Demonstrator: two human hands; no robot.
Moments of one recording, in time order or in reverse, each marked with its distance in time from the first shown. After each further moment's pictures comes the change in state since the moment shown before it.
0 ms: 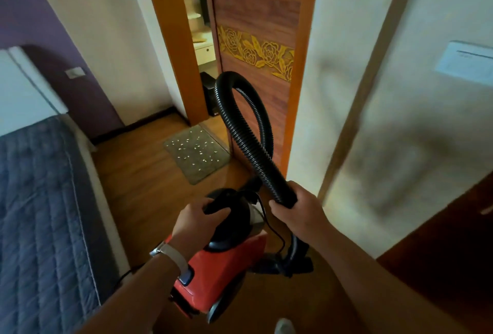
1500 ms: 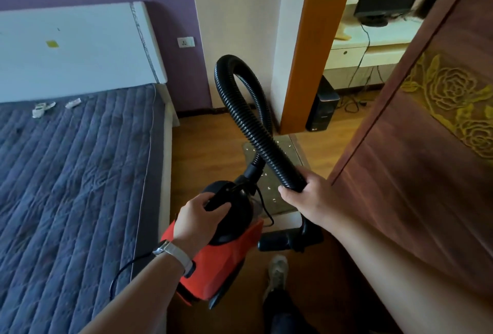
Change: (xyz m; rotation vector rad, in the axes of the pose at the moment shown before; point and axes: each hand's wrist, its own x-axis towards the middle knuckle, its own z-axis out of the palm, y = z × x) left_hand 0.457 -0.138 -0.252 -0.142 0.355 -0.330; right_hand 0.564 -0.148 0.325 -0.144 -0.459 -0.256
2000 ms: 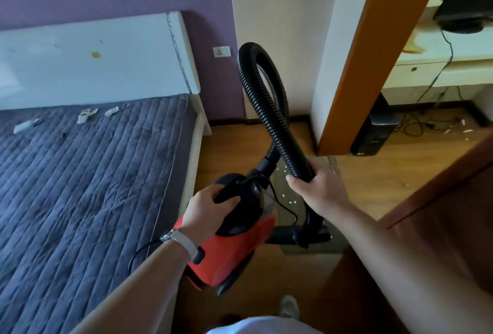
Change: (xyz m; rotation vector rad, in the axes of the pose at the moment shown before) left_hand 0.206 0.082 0.014 0.034 0.089 -0.067; right_hand 0.257 0.021 -0.029 0.065 -0.077 -0.057
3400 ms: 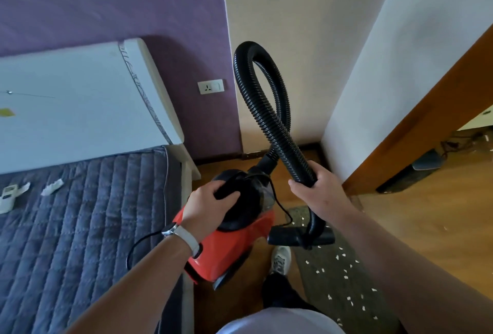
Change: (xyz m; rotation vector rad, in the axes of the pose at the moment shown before) left_hand 0.590 0.058 -0.081 0.028 -0.166 0.109; right_hand 0.551 -0.012 0.101 0.039 0.021 0.177
